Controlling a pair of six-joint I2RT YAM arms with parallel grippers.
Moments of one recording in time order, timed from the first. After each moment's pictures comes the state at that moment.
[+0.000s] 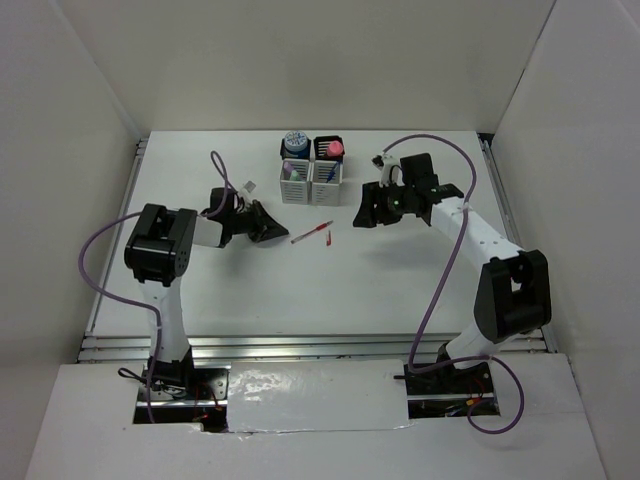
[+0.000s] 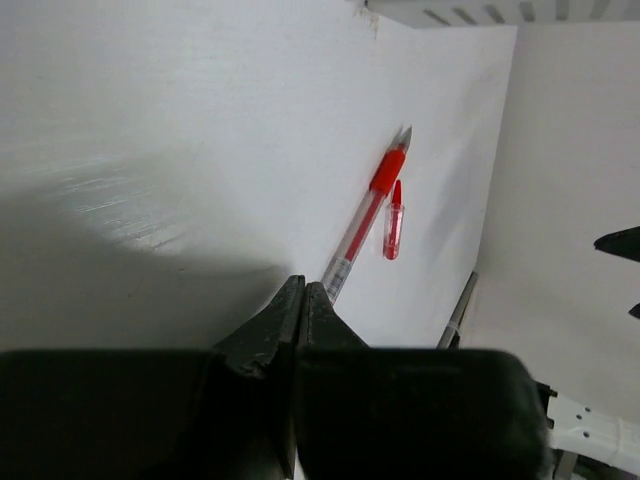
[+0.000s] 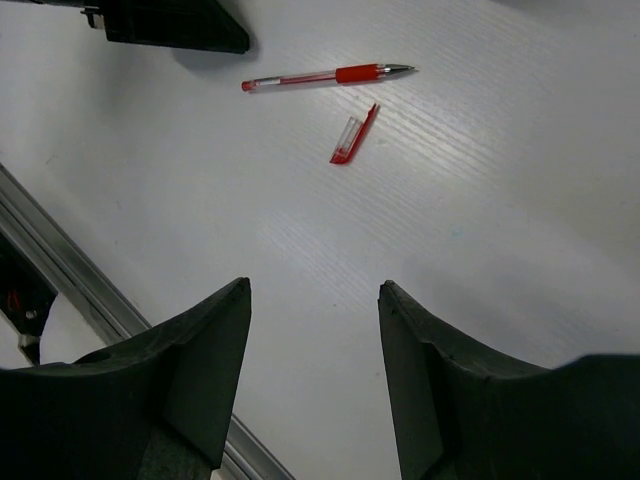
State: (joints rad) left arm -0.13 2.10 1.03 0.44 0.81 -0.81; right arm 0.25 1.57 1.20 -0.46 -0.54 0.09
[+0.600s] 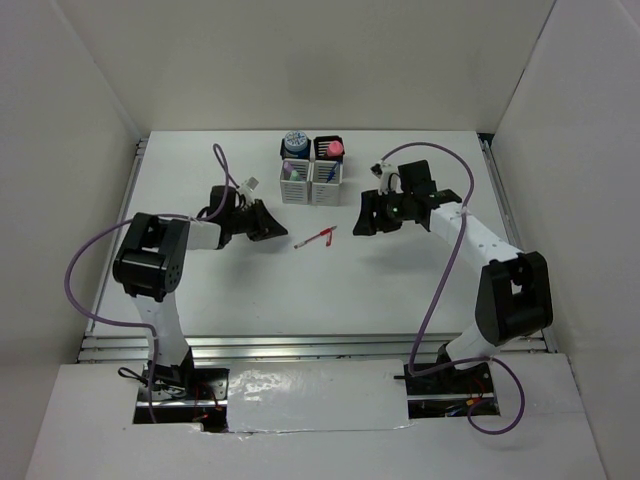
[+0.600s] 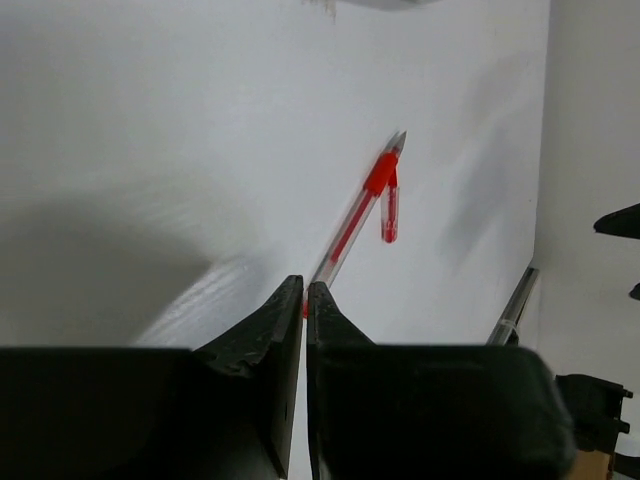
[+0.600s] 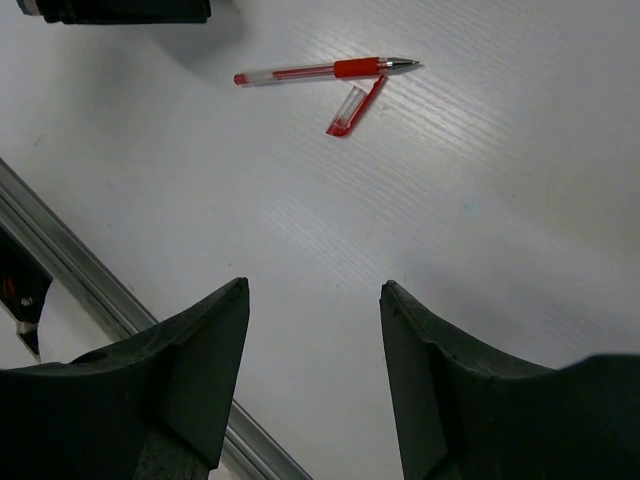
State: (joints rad) left arm -0.16 1.94 0.97 0.35 0.70 -0.66; right arm 0.27 1.55 1.15 -0.46 -0.53 0.09
